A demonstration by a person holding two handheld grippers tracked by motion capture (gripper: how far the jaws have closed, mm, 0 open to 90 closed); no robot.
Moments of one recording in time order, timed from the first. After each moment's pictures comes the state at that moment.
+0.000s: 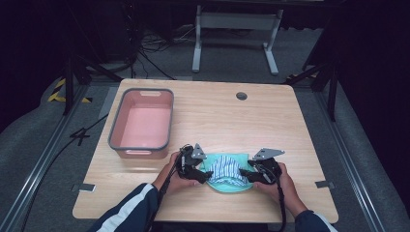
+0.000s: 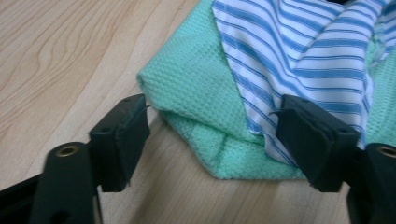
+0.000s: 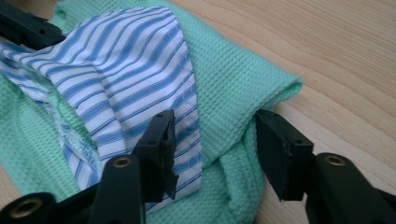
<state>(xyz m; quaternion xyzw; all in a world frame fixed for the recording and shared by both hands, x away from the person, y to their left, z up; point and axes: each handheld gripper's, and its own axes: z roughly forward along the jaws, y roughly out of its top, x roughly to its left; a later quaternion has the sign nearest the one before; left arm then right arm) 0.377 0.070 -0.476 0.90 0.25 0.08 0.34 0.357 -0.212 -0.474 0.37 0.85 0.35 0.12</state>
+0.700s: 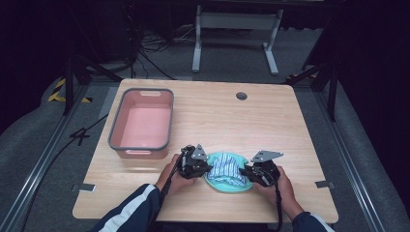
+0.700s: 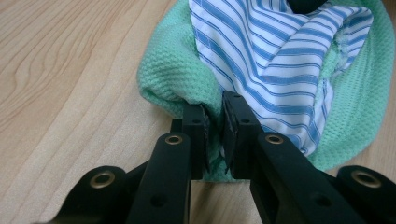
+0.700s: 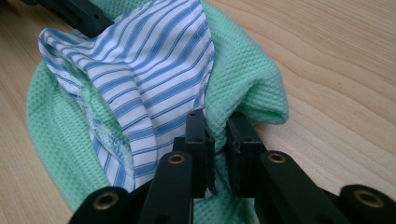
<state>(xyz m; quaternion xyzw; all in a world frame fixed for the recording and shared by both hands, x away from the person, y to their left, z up) 0.376 0.066 -0.473 0.90 0.23 0.06 0.36 0.349 -0.206 -0.472 0.36 0.85 0.36 0.12</state>
